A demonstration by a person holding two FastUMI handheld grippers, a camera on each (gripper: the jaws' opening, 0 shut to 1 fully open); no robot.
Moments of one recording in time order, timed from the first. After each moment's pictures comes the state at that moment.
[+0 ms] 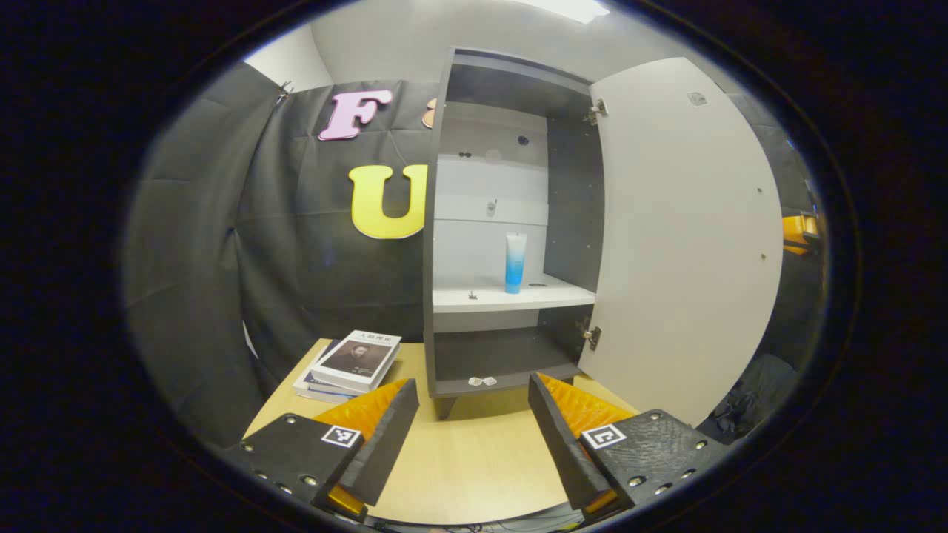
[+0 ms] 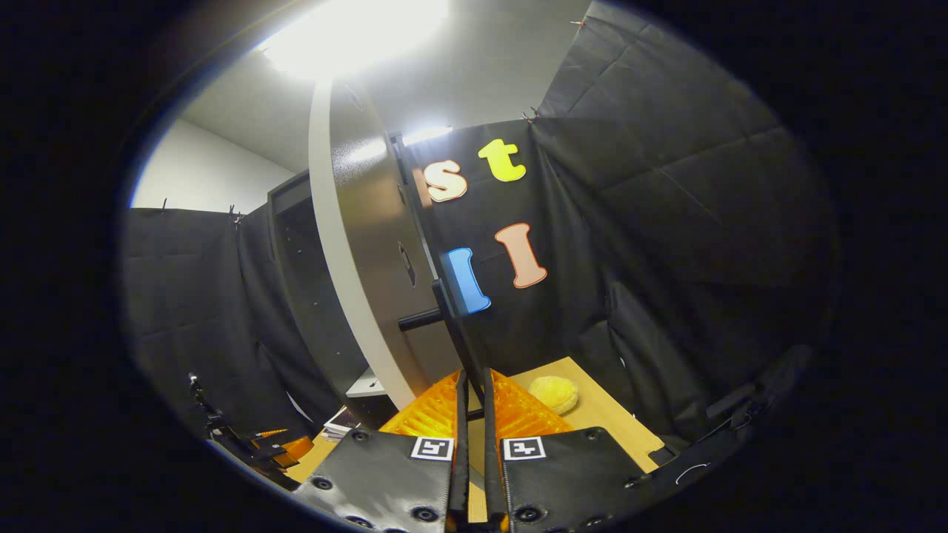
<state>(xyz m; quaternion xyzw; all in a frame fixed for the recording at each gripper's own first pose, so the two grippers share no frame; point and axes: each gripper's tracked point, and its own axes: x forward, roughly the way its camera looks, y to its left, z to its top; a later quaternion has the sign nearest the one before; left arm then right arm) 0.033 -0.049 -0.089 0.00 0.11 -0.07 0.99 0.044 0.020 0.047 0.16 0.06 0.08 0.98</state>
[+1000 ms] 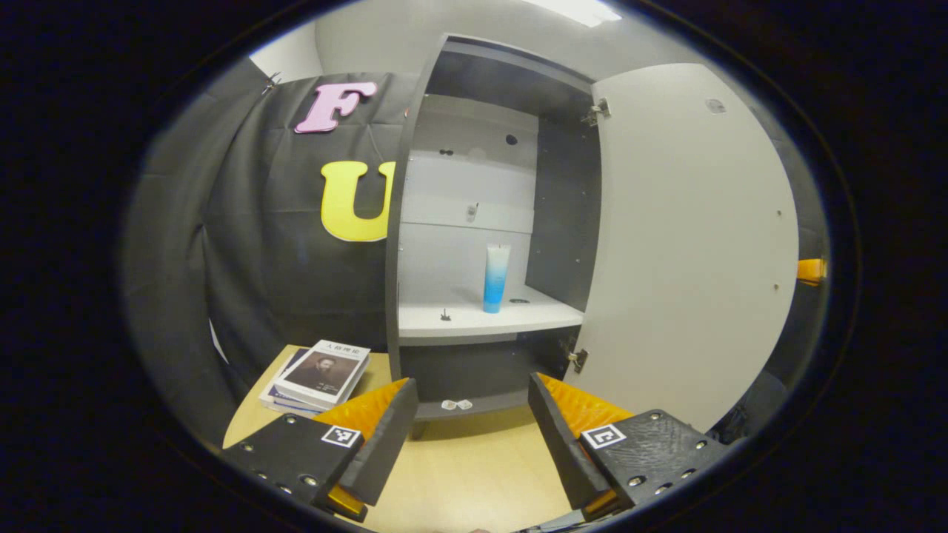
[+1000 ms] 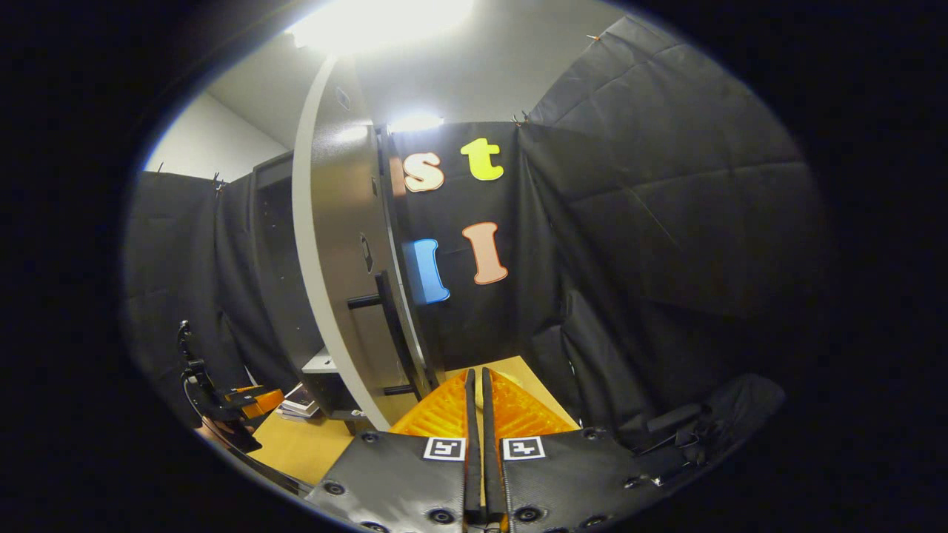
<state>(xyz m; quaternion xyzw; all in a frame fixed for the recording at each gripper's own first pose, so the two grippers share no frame) 0.107 -0.075 -0.067 -0.02 0.11 -0.11 0.99 0.025 -0.043 0.038 0.08 0.08 0.00 0.99</state>
